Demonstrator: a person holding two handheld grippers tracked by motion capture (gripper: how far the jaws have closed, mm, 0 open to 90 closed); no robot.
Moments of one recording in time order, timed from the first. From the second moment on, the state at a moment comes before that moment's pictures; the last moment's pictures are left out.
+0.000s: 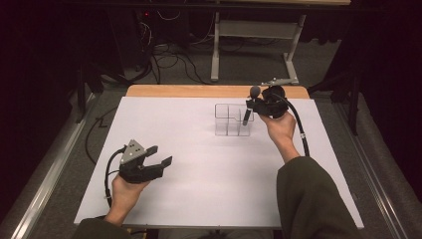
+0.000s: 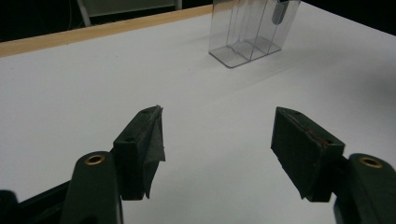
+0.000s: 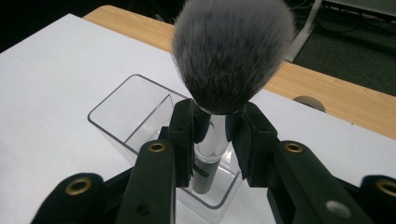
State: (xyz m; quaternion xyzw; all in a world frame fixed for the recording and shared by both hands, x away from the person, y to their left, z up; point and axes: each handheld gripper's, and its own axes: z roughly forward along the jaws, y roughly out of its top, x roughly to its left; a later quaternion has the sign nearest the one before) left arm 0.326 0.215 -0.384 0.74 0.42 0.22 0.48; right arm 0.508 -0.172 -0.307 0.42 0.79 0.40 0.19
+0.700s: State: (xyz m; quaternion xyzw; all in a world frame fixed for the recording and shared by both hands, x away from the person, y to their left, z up) left arm 0.326 0.214 -0.384 0.74 0.42 0.22 0.48; right arm 0.511 -0.167 -0.314 0.42 0.80 0.38 0.19
